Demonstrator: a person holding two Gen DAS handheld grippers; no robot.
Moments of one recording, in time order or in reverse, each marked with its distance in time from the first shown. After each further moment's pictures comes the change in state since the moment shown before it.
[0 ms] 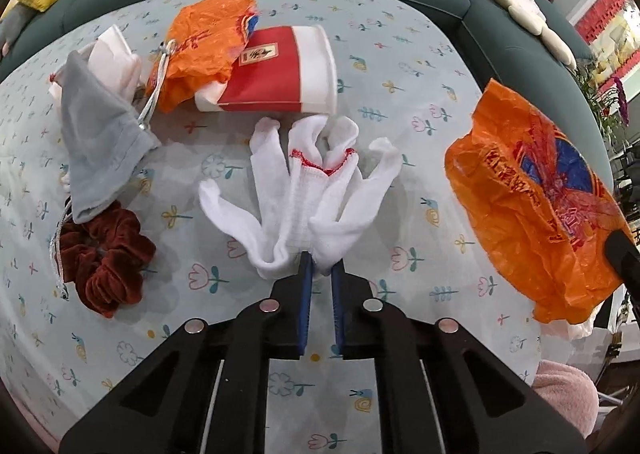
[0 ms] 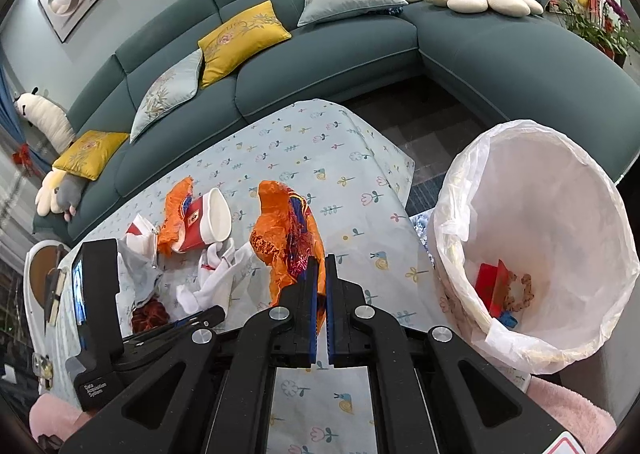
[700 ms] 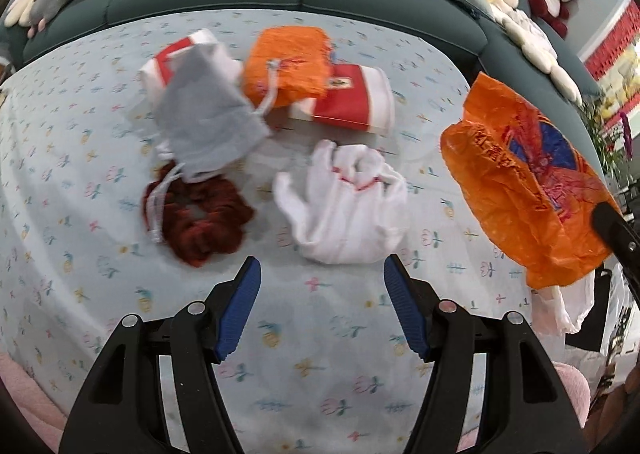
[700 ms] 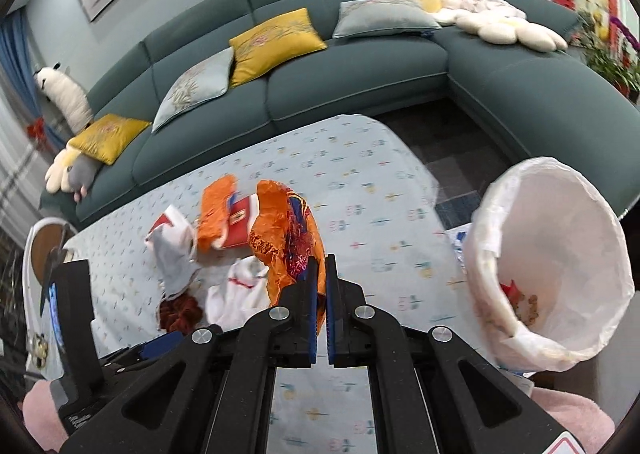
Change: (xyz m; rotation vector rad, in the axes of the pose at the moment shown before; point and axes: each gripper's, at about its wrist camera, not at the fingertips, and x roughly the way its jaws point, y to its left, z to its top) left arm -0.053 0.038 -0.022 -0.086 -0.077 0.022; right arm -0.021 0.050 -0.002 -0.095 -0.038 0.014
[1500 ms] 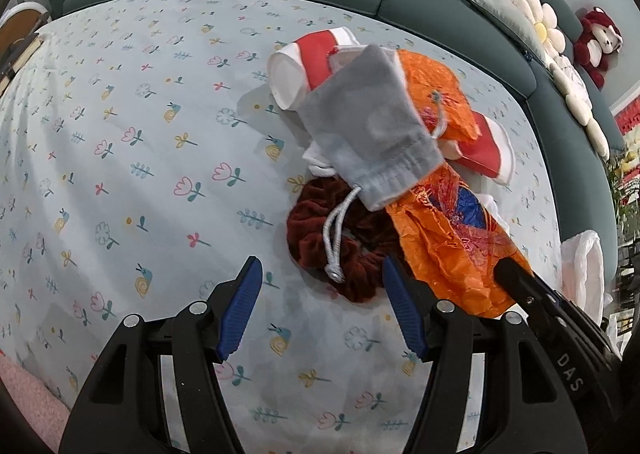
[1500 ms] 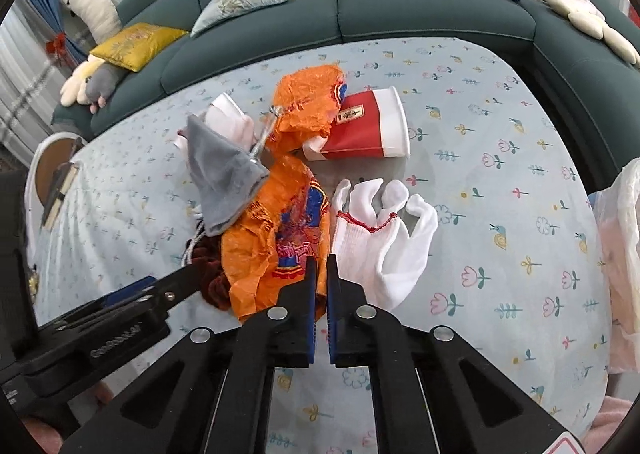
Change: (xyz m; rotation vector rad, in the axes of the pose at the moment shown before) left arm -0.005 0.116 0.012 -0.173 -0.015 0.035; right arm 0.100 0.121 -0.046 -0.184 0.240 0.074
